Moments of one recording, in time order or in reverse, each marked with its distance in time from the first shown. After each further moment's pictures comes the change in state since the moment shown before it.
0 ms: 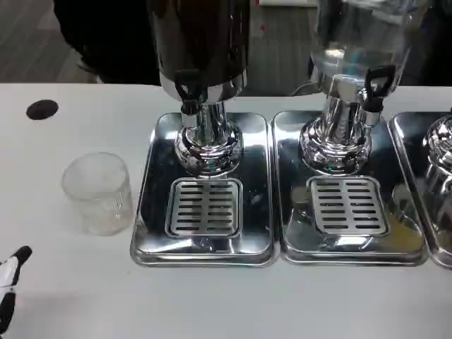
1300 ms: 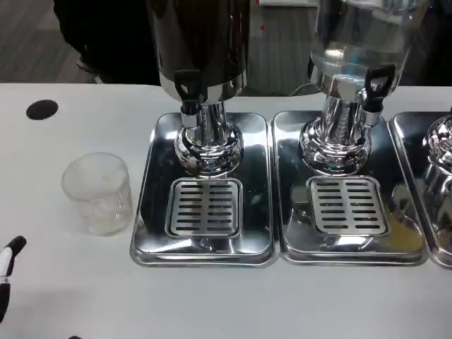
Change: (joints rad) left arm -0.025 0.000 0.002 0.010 -0.035 -0.006 0.000; right arm 0.010 0.005 -0.005 -0.005 0.000 -0.008 0.000
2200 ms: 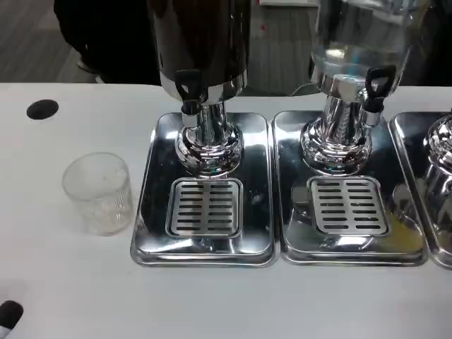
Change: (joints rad) left arm -0.166 0.045 0.017 0.269 -0.361 -0.065 -0.129; right arm -0.020 0.013 0.007 0.006 -0.005 0.012 0.000
